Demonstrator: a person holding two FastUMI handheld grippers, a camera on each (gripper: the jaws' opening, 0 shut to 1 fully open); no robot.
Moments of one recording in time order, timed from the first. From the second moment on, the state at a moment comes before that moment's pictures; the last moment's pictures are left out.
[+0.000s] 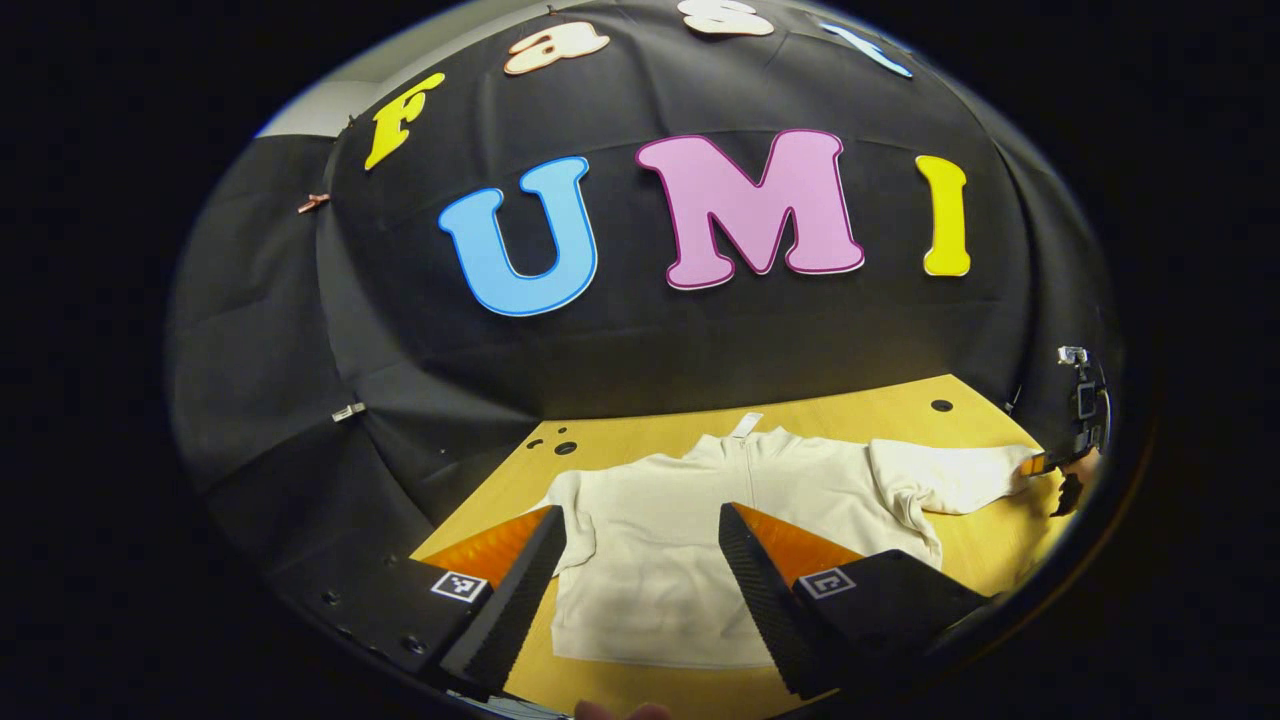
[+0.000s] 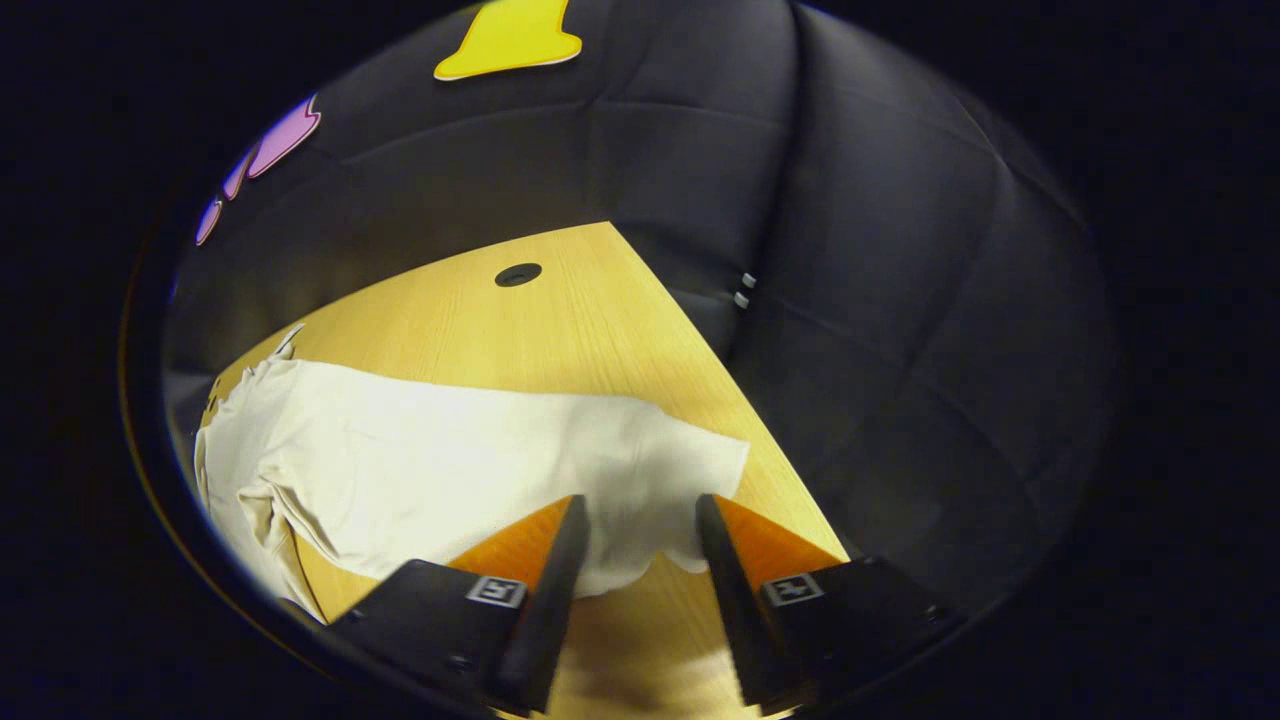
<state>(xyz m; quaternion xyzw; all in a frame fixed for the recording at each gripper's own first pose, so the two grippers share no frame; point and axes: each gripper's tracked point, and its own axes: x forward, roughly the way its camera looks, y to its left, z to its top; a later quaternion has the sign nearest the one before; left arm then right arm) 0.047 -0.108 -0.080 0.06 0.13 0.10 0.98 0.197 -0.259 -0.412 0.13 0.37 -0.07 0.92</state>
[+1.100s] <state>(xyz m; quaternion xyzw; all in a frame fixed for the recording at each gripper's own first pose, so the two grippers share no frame) 0.051 0.037 -0.104 0.02 0.13 0.04 0.99 0.097 -0.162 -0.218 0.11 0.22 -0.14 0.96</state>
